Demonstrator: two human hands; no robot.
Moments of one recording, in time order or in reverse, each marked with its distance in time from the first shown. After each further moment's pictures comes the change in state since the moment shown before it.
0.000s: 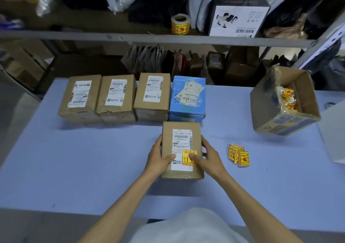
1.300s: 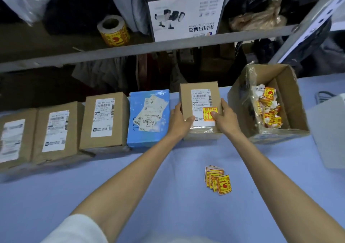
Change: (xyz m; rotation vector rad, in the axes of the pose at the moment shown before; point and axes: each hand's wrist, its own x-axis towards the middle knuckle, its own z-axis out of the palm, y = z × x) left_hand 0.200 0.160 0.170 0.154 -0.094 0.161; right_hand 0.195 0.006 -0.200 -0.129 0.339 0.122
